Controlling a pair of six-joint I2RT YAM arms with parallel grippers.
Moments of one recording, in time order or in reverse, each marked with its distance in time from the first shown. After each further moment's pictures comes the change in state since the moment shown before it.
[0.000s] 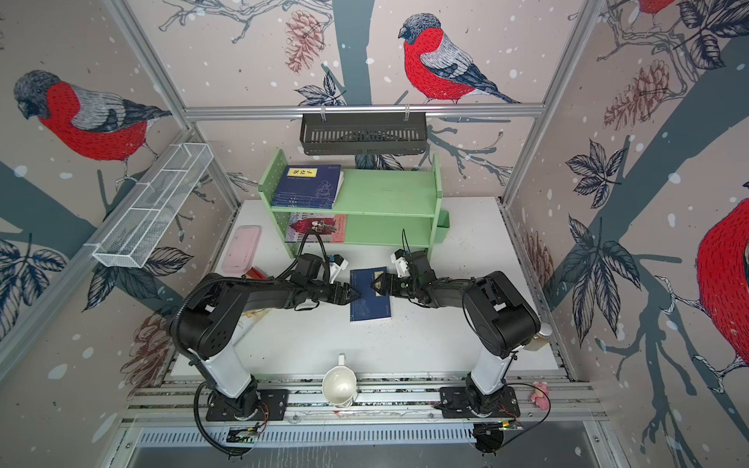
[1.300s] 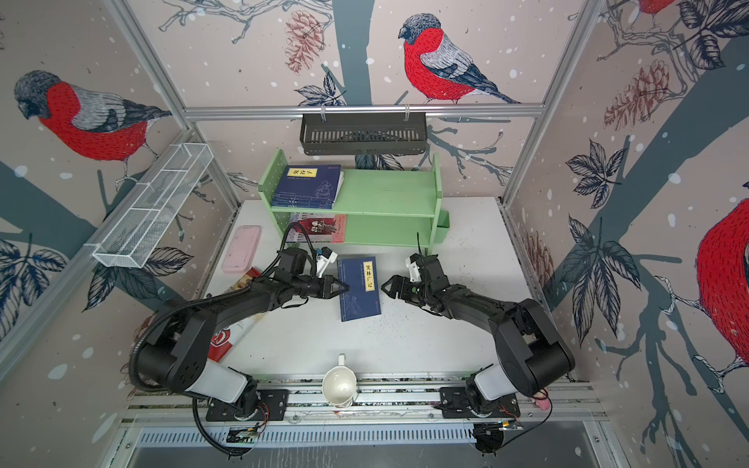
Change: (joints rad) left arm 0.055 -0.285 0.003 -0.178 0.058 -0.017; right arm -0.035 -0.320 -0.103 -0.191 0.072 0.117
